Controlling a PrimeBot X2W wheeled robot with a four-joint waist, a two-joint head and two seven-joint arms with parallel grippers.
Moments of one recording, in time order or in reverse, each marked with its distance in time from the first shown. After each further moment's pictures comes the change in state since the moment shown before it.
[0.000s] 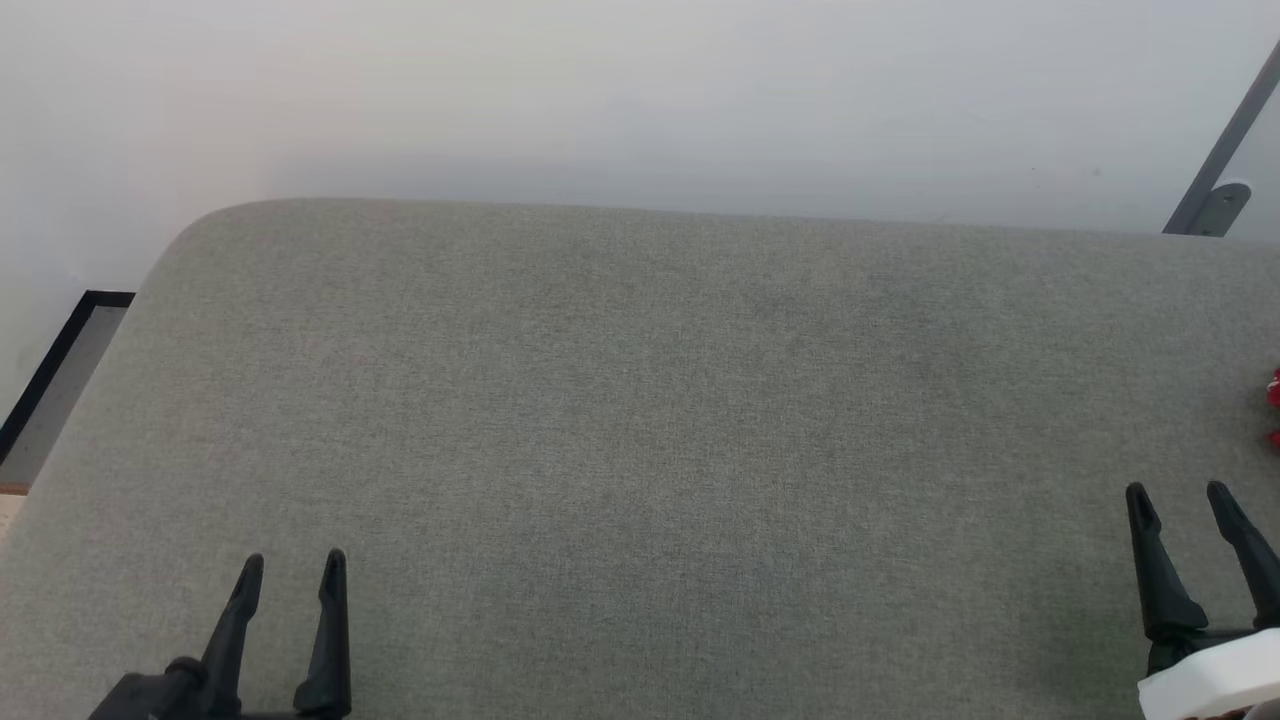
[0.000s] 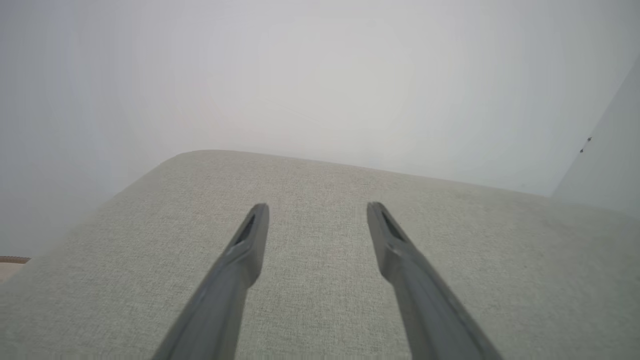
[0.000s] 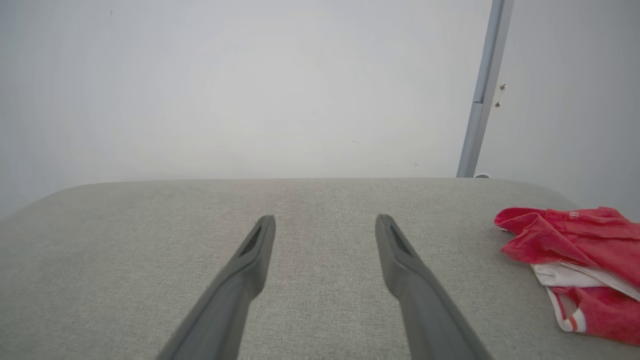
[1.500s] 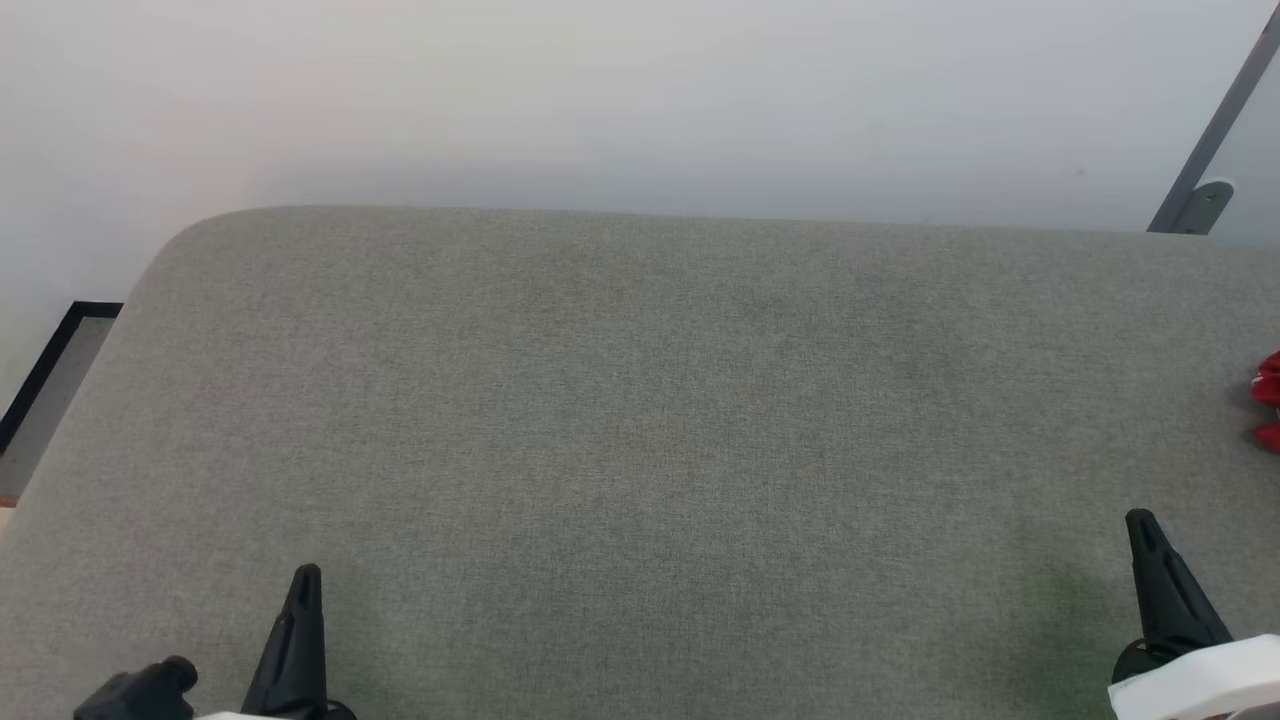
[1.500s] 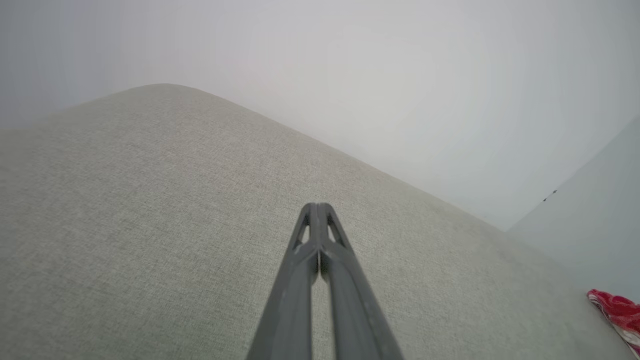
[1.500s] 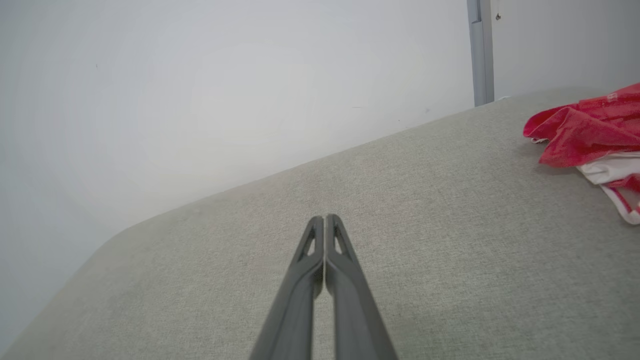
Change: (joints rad) left arm -0.022 -0.029 -0.010 0.070 -0.266 0.000 0.066; right arm 0.017 0.089 -0.014 0.004 0.221 0.000 0.089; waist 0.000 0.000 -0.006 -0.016
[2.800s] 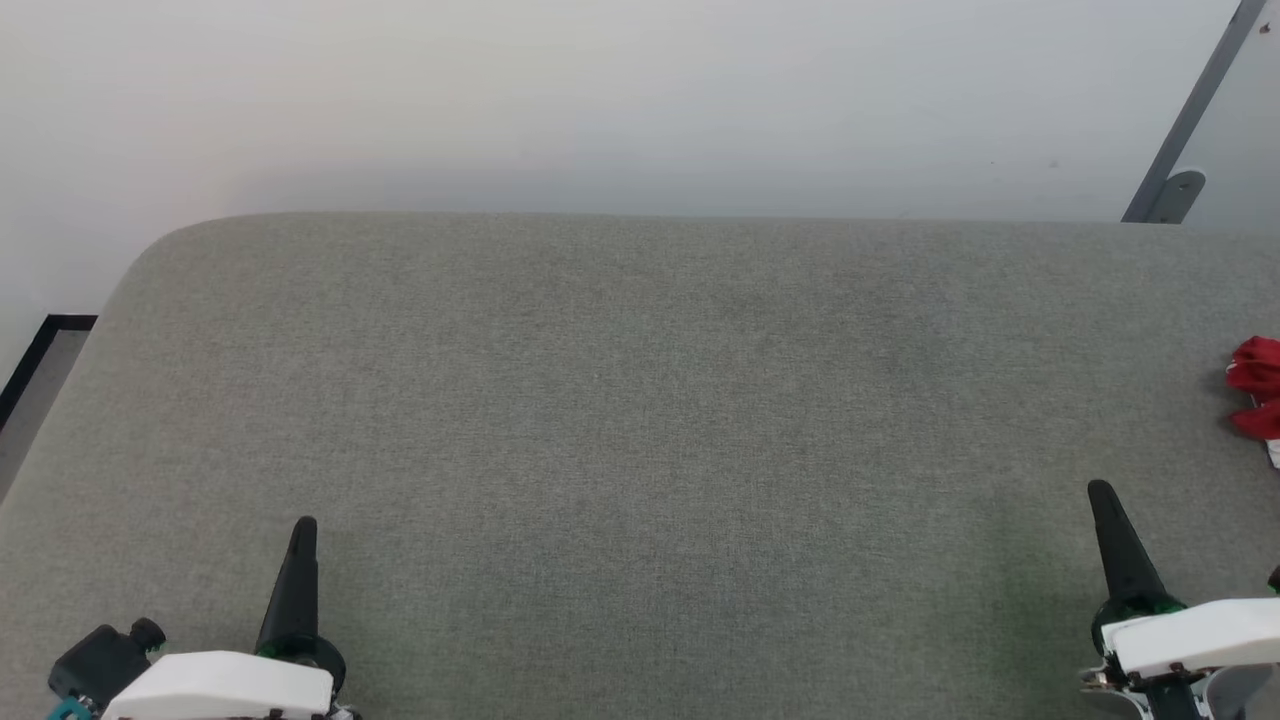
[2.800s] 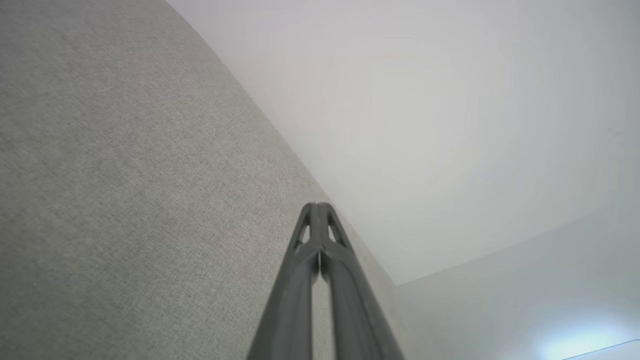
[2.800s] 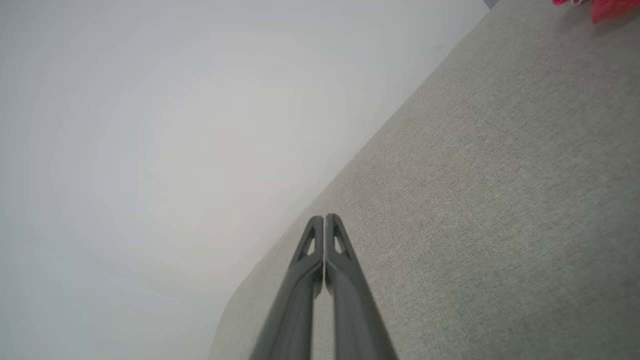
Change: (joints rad) left arm -0.110 -0.023 0.029 0.061 -0.494 0.000 0.127; right arm -0.086 0.078 -0.008 0.063 0.450 0.000 0.087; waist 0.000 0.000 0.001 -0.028
